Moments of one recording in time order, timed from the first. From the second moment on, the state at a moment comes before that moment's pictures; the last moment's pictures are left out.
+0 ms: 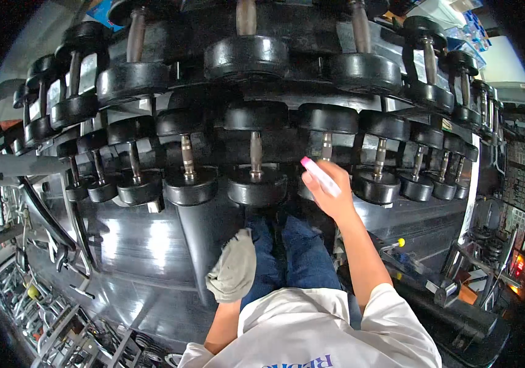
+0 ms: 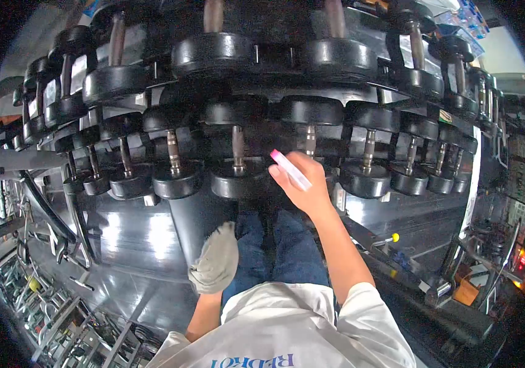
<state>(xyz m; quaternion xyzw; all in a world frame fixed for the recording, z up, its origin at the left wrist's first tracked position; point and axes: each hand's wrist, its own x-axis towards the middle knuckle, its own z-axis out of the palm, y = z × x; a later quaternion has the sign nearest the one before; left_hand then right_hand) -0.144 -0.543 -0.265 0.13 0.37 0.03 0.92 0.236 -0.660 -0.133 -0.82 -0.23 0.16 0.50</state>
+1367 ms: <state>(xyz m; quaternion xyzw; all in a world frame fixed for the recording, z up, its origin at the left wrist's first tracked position) -0.075 -0.498 -0.222 0.96 0.19 -0.20 0.03 0.166 -0.665 -0.194 -0.79 -0.22 0.32 0.47</state>
